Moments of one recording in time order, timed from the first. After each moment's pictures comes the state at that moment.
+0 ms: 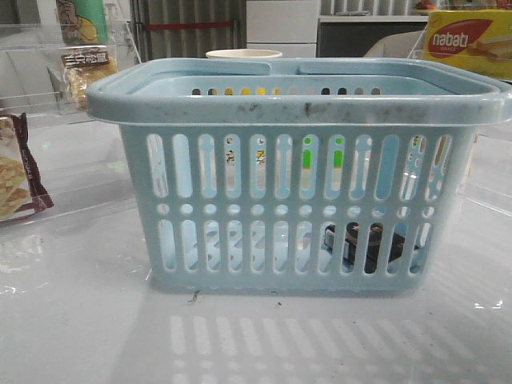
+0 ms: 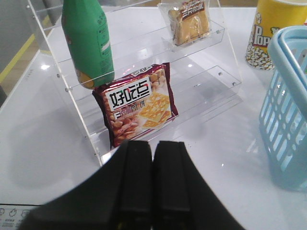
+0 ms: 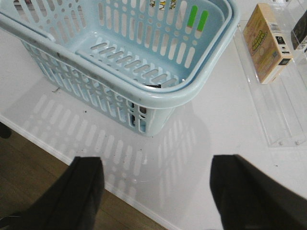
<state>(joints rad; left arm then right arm) -0.03 0.42 -0.66 0.00 0.73 0.00 0.42 0.57 -0.84 0.01 0.95 -0.06</state>
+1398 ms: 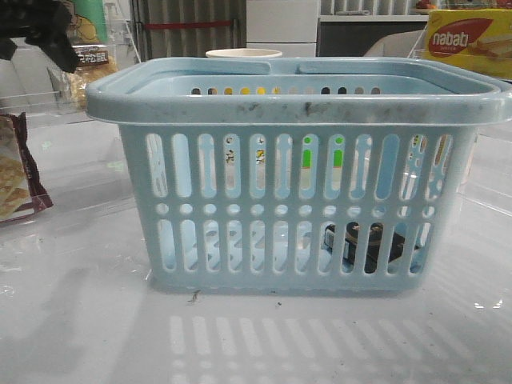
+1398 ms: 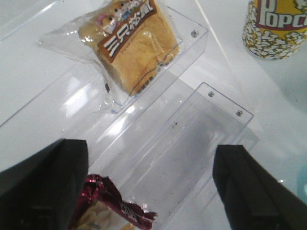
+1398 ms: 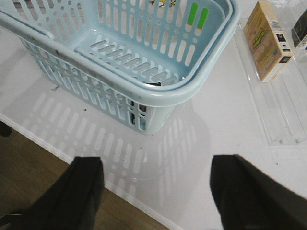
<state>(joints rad) -0.17 1.64 -1.27 -0.01 0.40 0.15 0.42 0.57 -0.84 0.01 0.95 -0.06</state>
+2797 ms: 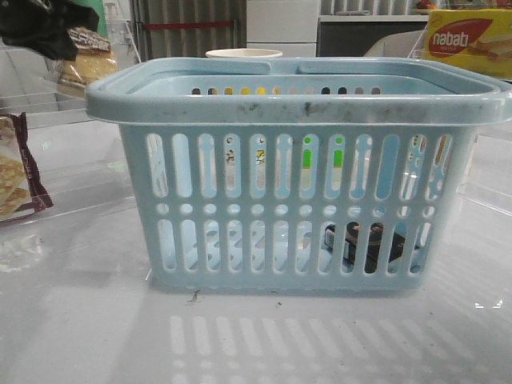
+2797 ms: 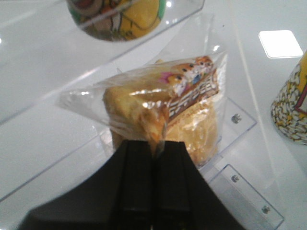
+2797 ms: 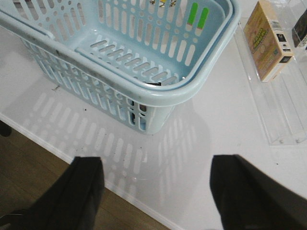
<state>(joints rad) -0.12 1.85 -1.50 -0.09 0.30 0.09 0.42 0.57 -0.84 0.01 0.95 -0.06</state>
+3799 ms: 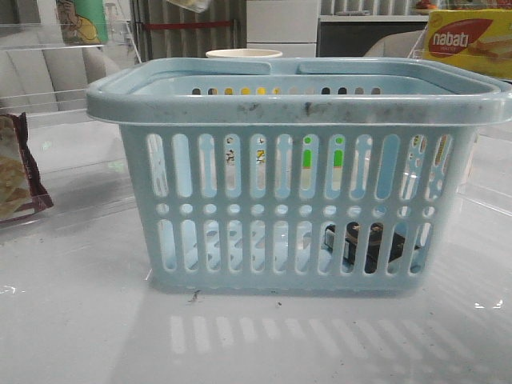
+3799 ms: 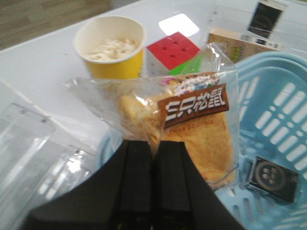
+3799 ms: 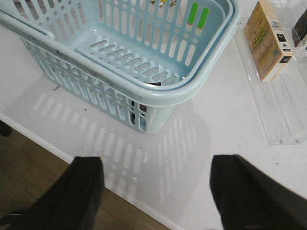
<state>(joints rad) -0.52 1.46 -1.50 -0.09 0.71 0.16 0.42 0.57 -0.84 0.01 0.95 -0.06</state>
